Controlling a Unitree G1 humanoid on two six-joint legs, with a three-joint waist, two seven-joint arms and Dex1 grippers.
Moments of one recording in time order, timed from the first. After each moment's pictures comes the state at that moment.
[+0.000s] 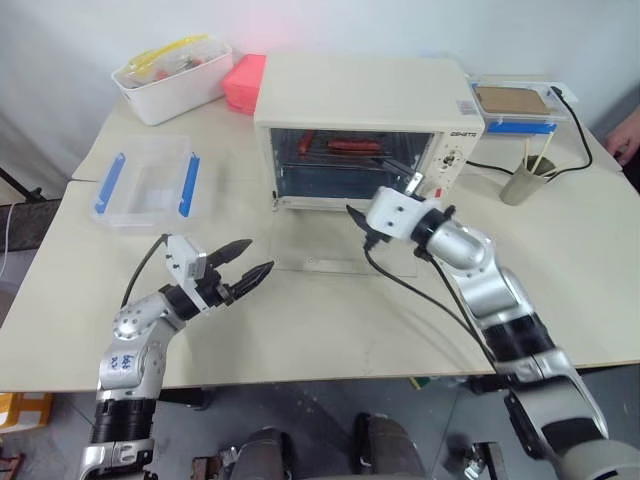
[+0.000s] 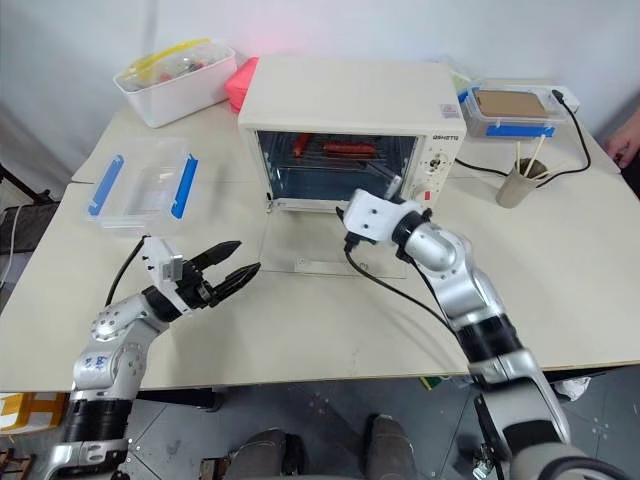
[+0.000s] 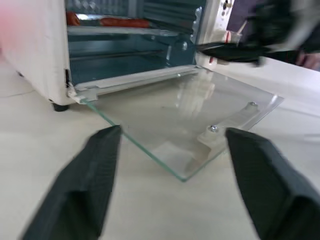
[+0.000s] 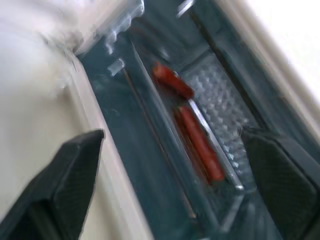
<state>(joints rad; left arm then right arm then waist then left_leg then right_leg) -0.18 0.40 0.20 -0.06 -0.46 0.15 -0.79 -0.82 -0.41 0.27 0.39 -0.40 -0.19 0.35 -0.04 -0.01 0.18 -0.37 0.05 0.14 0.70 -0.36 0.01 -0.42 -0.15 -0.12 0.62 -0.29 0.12</state>
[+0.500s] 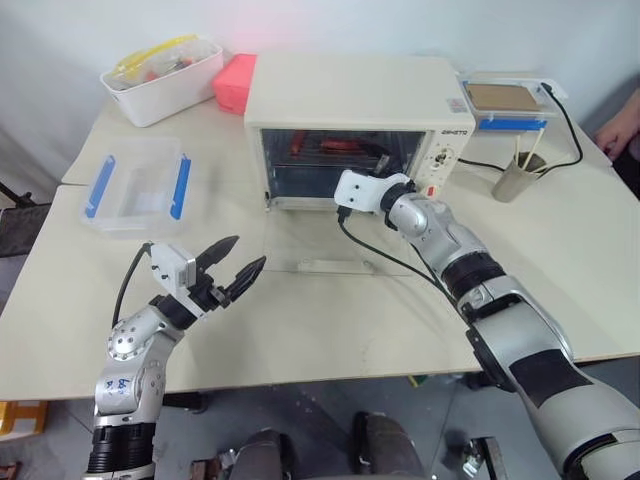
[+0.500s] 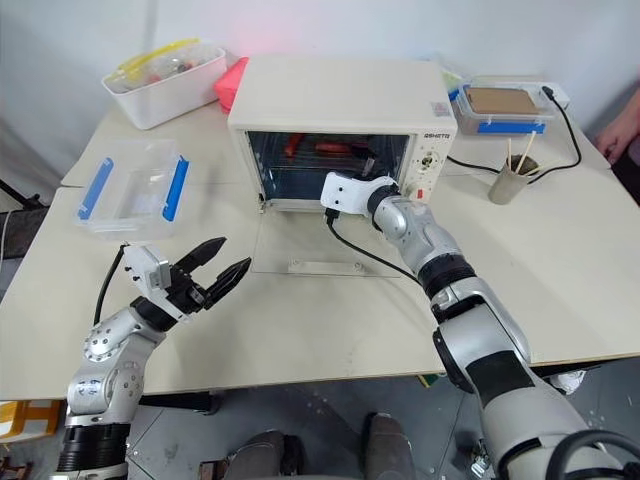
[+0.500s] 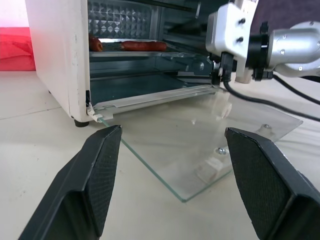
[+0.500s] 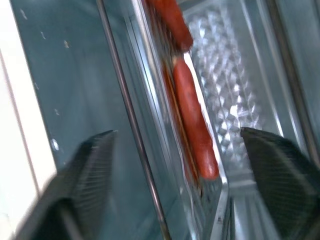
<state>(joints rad) -0.13 0.36 0.21 -0.16 -0.46 0.13 -0.66 -1.16 -0.30 0.39 1.04 -0.59 -0.29 0.05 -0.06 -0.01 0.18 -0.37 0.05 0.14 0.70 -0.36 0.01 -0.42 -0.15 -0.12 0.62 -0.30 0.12</state>
